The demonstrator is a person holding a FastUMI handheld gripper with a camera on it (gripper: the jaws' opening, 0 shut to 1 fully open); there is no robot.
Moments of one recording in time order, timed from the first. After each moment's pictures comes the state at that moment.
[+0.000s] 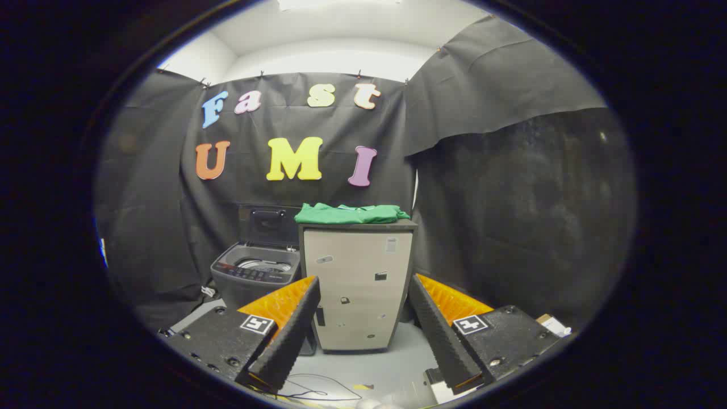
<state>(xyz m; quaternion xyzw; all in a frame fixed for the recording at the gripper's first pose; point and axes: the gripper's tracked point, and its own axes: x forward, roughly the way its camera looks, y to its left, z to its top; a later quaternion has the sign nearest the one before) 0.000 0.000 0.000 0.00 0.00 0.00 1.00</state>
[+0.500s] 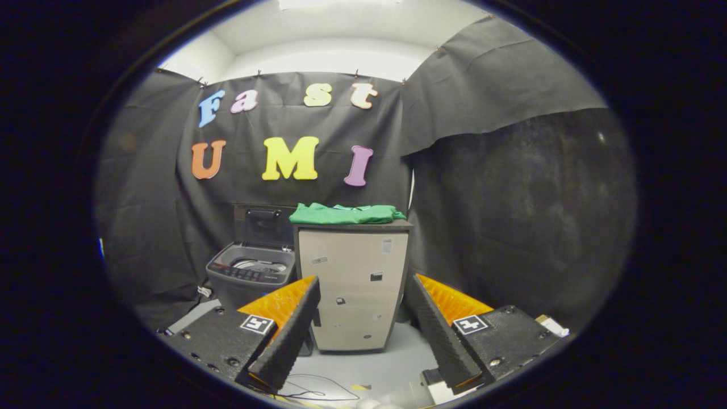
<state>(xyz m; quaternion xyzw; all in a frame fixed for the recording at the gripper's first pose) 0.004 -0.003 0.002 0.00 0.00 -0.01 1.00</state>
